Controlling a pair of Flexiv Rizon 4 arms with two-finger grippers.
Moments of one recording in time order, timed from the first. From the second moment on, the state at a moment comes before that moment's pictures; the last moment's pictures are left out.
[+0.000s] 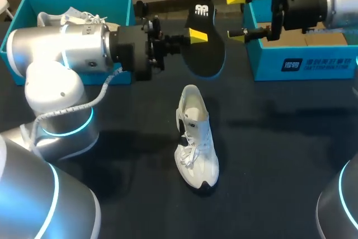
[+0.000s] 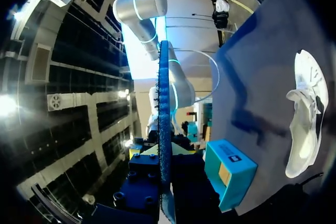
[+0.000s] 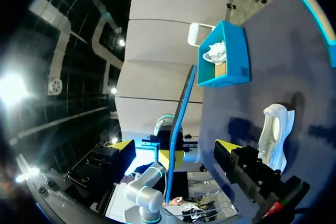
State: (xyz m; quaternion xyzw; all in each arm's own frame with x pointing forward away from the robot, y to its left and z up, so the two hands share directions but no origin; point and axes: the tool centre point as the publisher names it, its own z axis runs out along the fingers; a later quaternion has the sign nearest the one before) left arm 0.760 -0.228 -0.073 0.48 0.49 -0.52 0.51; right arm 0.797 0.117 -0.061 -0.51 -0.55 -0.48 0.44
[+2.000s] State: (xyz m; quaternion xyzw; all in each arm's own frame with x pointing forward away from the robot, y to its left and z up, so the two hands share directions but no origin) left arm 0.727 -0.205 -0.073 0.33 0.67 -0.61 0.26; right arm 0.748 0.067 -0.066 -0.50 -0.57 -0.50 0.42
